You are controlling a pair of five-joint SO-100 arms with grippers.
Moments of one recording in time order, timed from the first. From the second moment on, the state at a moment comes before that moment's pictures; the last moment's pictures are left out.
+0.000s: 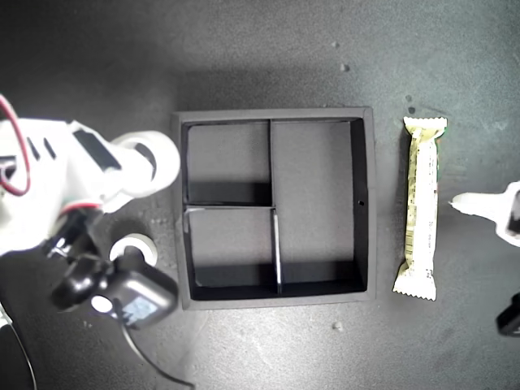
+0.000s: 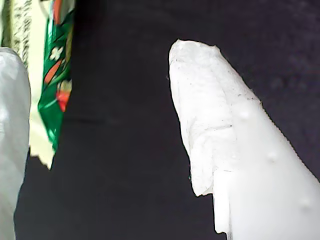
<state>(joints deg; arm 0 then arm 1) -2.4 103.4 91.2 78.6 -47.8 -8.0 105.3 111.6 71.5 26.9</state>
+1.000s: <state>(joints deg) -0.6 65.8 54.8 88.7 -46.7 -11.1 73.0 96.5 56.8 26.3</state>
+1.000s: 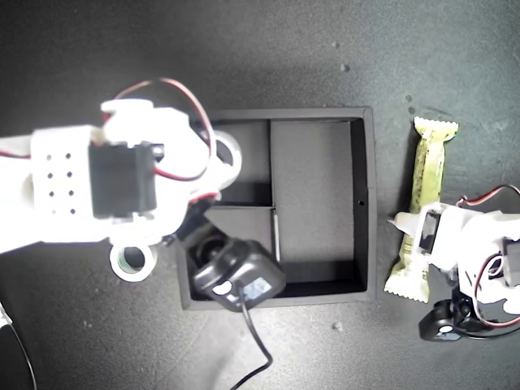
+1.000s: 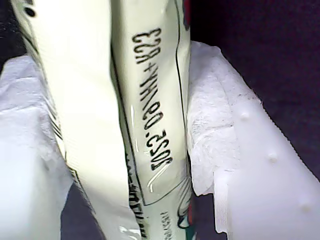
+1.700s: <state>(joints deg) -2.9 44.3 24.2 104.0 -46.8 -17.0 72.1 43.7 89.9 6.1</state>
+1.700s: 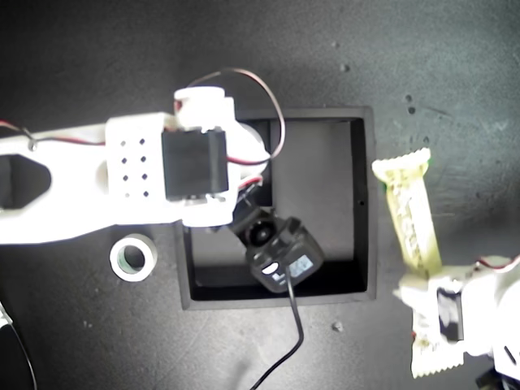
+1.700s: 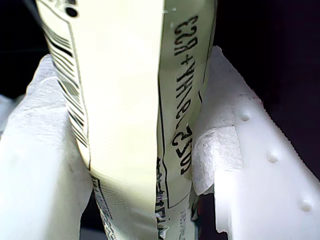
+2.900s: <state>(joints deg) -3.3 57.7 37.3 104.0 -46.2 -13.4 54.9 32.4 91.3 6.9</state>
